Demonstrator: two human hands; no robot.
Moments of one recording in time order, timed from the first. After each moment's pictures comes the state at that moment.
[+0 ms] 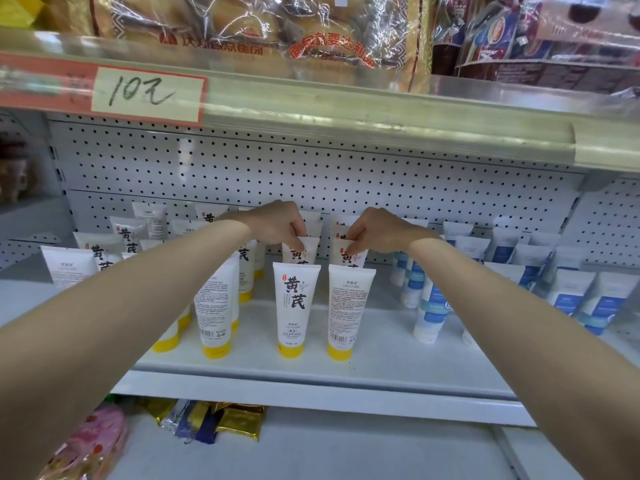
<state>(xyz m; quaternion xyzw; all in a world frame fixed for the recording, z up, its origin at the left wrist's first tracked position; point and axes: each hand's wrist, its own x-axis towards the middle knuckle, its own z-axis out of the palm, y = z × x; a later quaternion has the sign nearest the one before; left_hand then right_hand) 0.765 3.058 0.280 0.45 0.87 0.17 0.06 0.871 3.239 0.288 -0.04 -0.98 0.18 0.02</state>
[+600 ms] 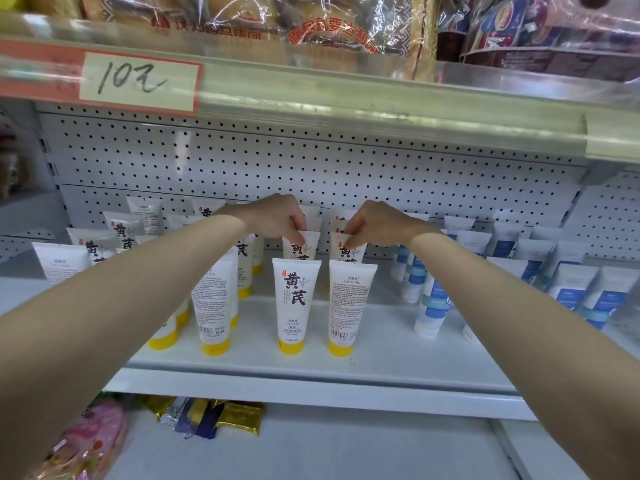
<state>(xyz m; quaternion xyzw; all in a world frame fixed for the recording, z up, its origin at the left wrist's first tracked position) 0.756 3.060 0.277 0.47 0.86 0.19 0.07 0.865 3.241 0.286 -0.04 -0.98 0.19 0.03</state>
